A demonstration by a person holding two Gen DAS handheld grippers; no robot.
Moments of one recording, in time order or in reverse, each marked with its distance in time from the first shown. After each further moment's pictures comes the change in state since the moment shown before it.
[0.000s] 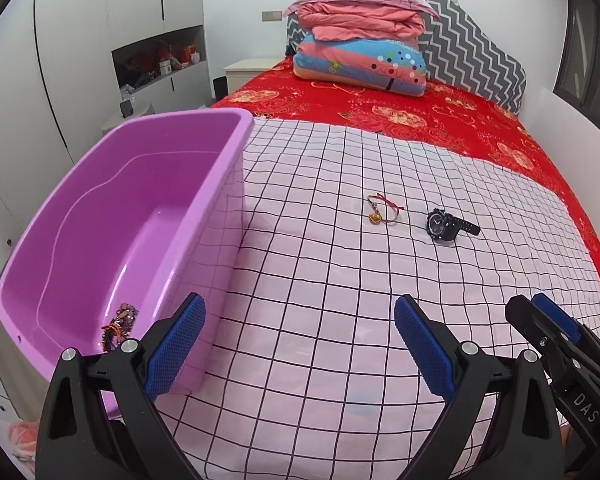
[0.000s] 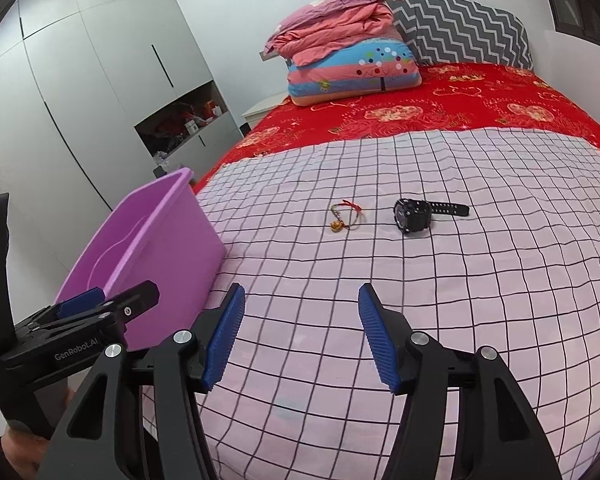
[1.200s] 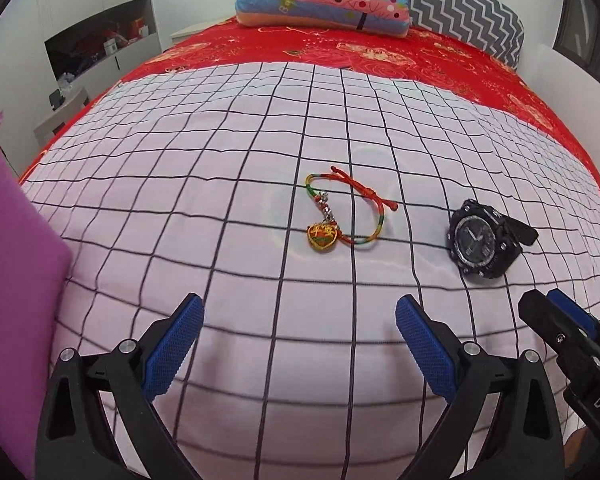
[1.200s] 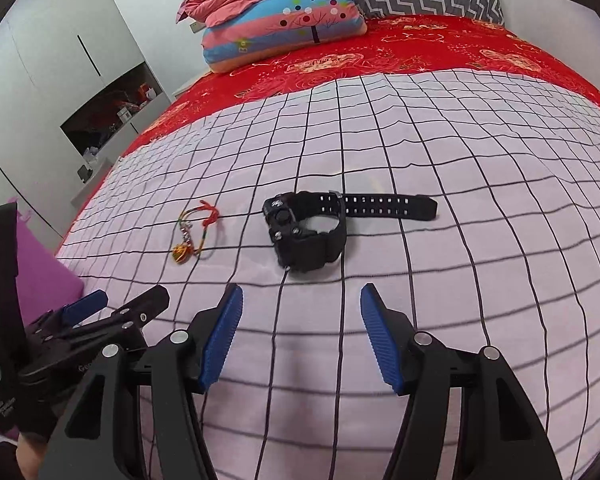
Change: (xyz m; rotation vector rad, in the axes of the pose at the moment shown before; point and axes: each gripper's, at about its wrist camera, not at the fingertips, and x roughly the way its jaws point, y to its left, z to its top) left arm 0.252 -0.110 0.051 0.079 0.118 -0.057; right arm 0.200 -0.158 0.056 0.090 0.108 -0.131
